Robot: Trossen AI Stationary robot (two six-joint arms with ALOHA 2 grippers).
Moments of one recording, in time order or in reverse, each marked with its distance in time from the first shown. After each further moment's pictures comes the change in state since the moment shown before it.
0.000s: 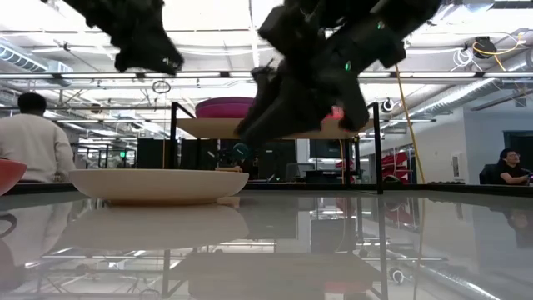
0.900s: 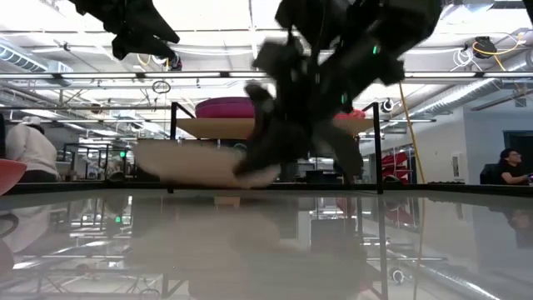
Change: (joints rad) left arm -0.067 -0.078 -0.001 0.031 -0.020 0.059; right arm 0.020 0.099 0.013 0.041 0.113 -0.150
